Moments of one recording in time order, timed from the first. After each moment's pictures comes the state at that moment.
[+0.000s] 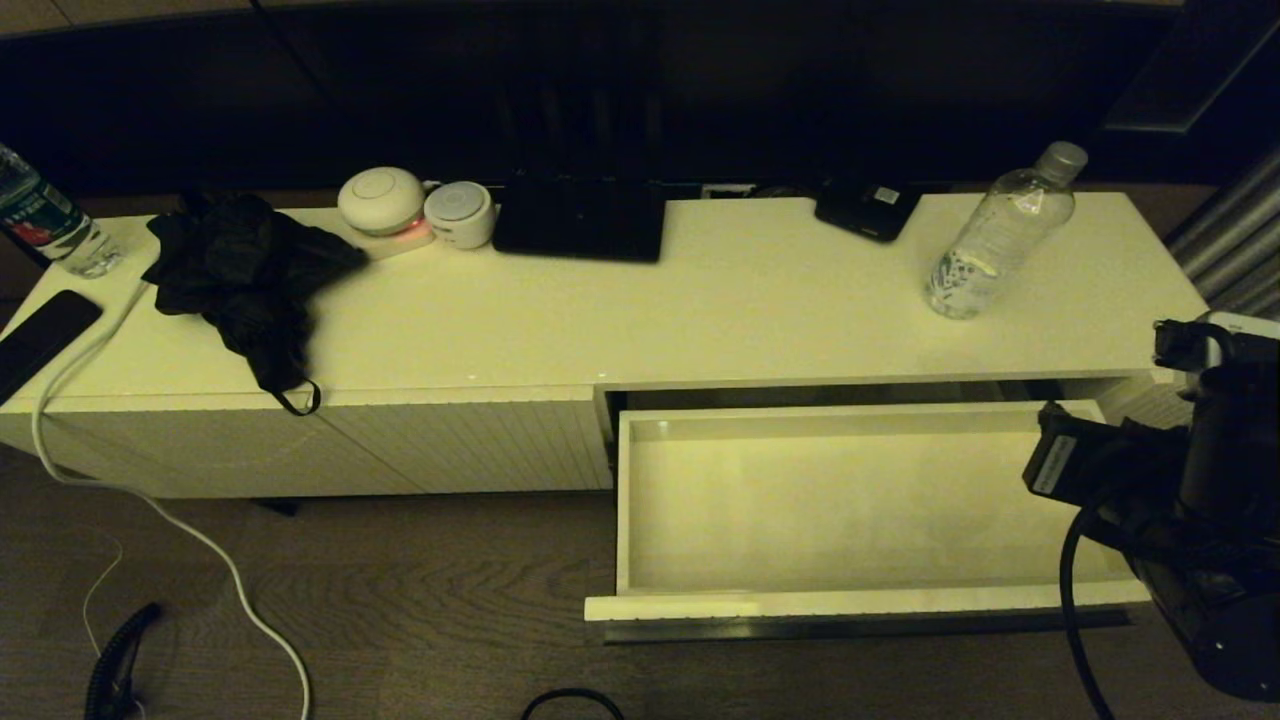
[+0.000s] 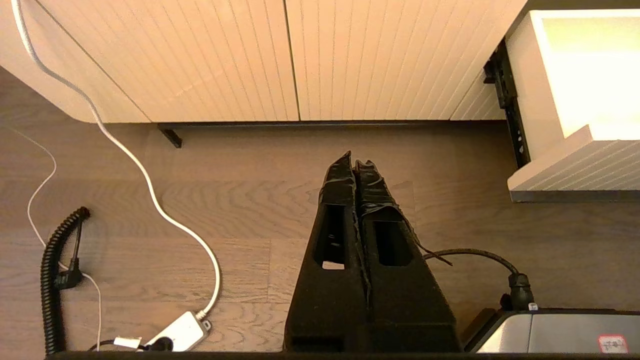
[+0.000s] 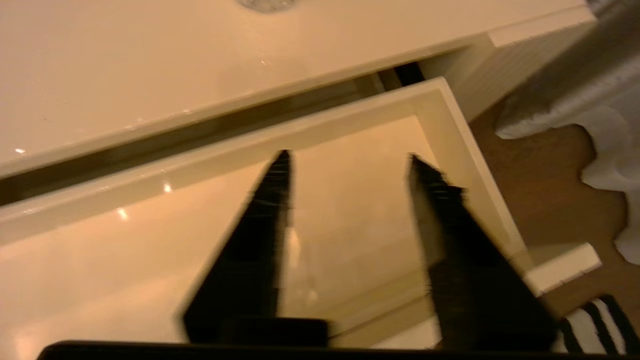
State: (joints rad) left arm 0.00 0.00 0.00 0.00 0.00 -0.01; right arm 0.58 1.43 -0.57 -0.67 -0.97 0.28
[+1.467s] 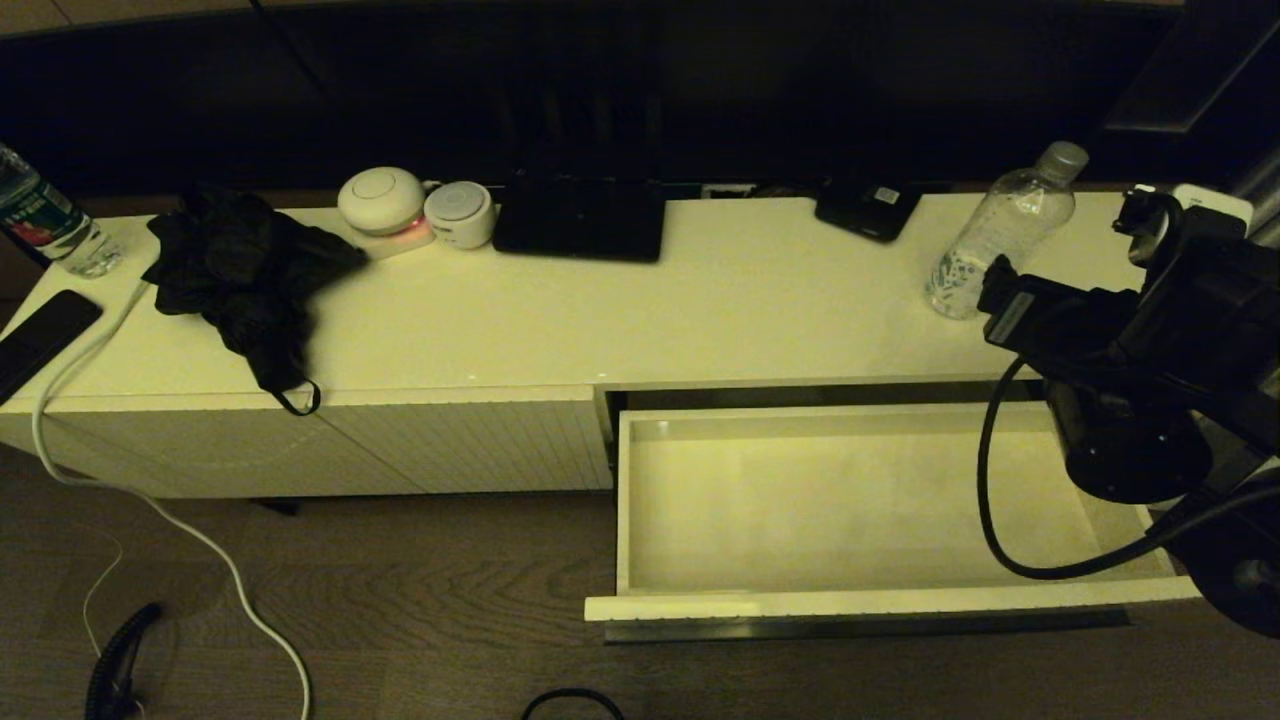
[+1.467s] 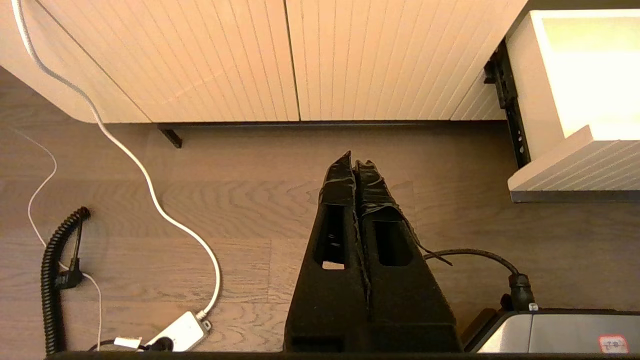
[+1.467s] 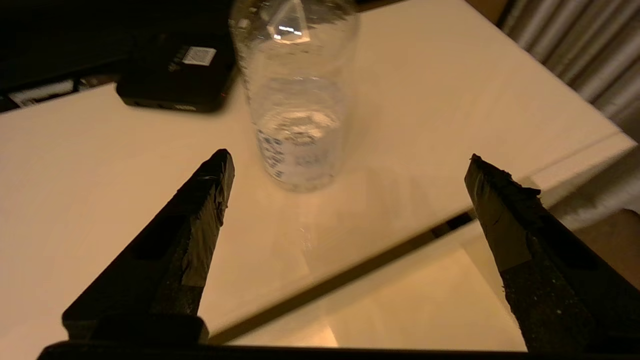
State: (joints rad) left arm 0.00 0.00 0.00 0.00 0.00 -0.01; right arm 0.41 1.69 -0.80 -1.14 -0.85 0.07
